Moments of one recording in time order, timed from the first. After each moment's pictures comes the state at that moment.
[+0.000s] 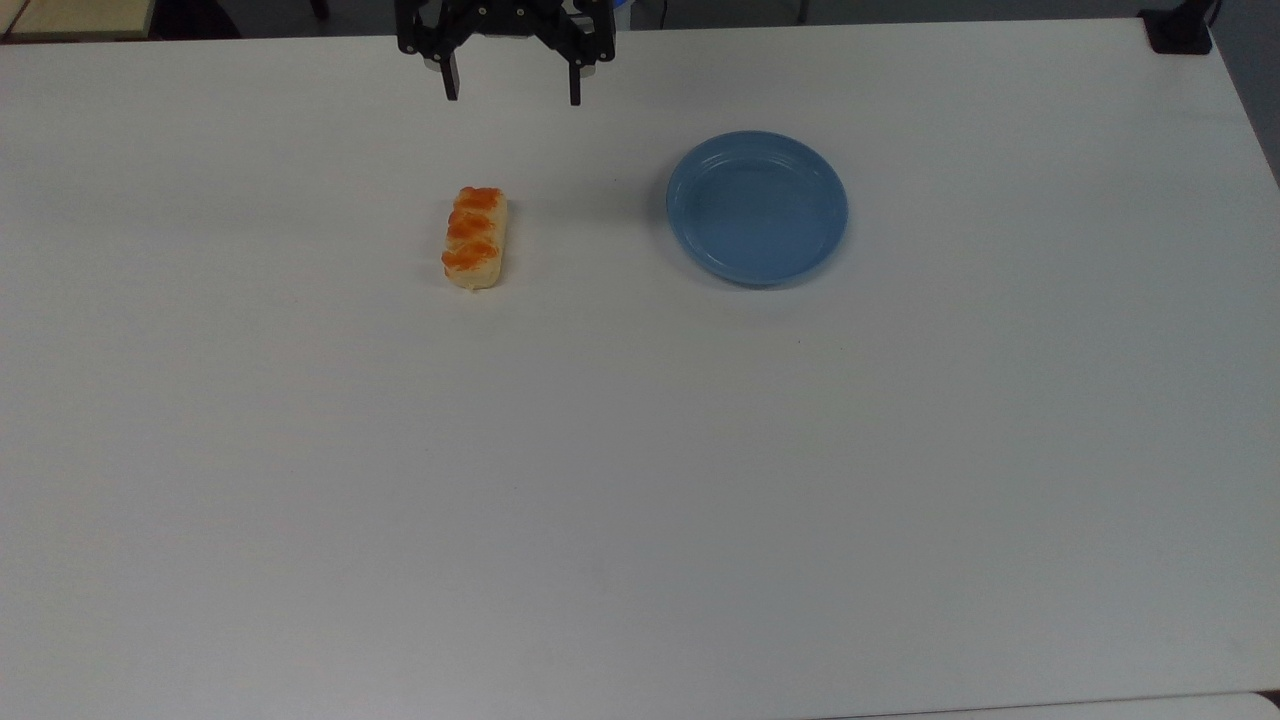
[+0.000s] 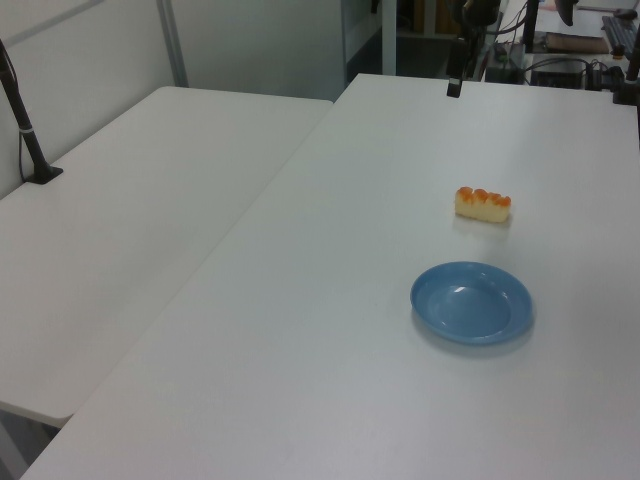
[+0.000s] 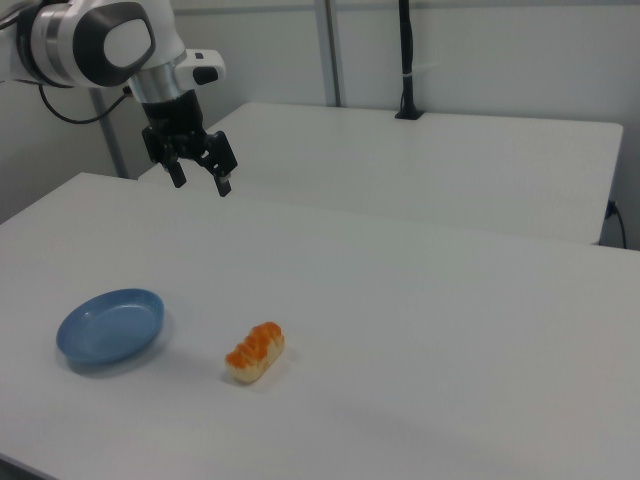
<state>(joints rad) -0.06 -0.01 0.07 -1.71 -0.03 1.81 0.03</state>
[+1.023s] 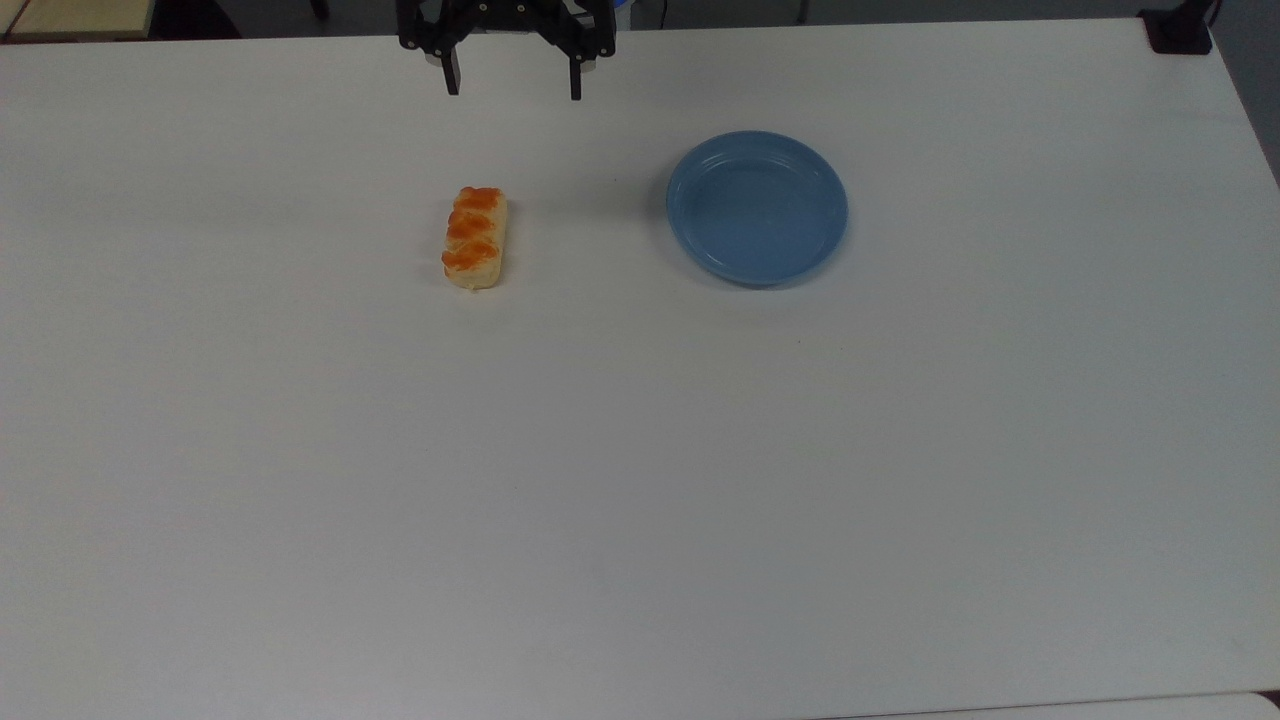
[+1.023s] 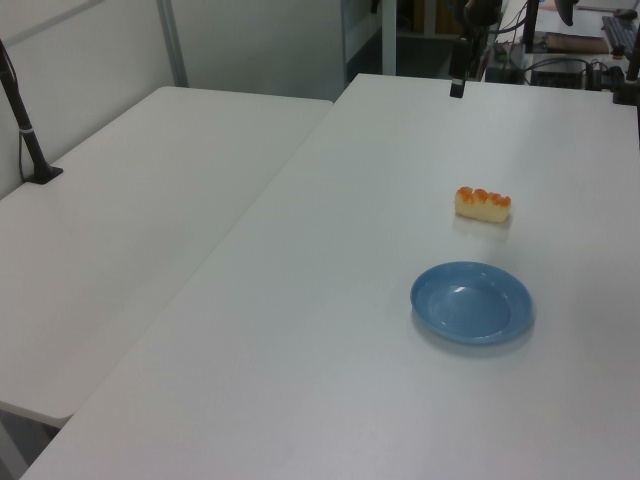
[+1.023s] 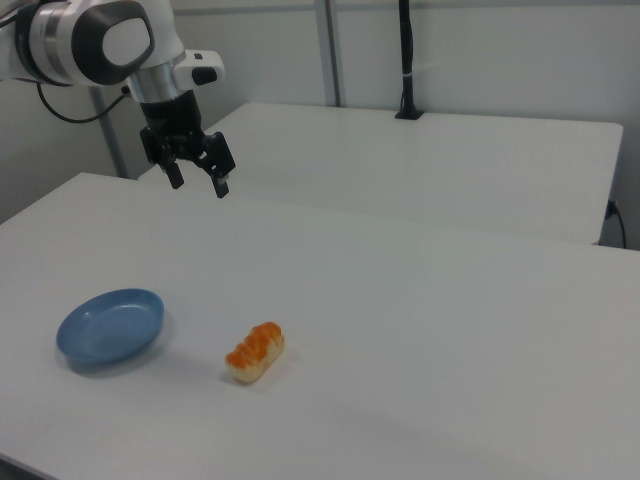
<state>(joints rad) -0.06 -0.02 0.07 -1.71 -0.02 1.79 0.03</state>
